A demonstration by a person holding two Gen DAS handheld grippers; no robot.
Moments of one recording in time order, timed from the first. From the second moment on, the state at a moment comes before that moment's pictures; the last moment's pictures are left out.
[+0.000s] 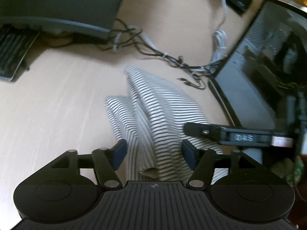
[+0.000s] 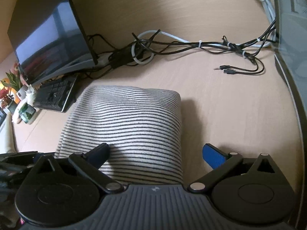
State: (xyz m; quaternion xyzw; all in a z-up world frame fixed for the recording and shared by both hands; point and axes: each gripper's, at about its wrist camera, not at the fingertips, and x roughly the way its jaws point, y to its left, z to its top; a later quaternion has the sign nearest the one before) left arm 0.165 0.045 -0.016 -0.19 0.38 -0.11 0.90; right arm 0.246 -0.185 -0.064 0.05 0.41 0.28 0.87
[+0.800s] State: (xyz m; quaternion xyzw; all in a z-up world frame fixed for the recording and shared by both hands) left arm 0.130 0.069 -0.025 -0.21 0.40 -0.09 0.88; right arm 0.230 -0.143 -0.059 -0.04 0.39 0.28 0.88
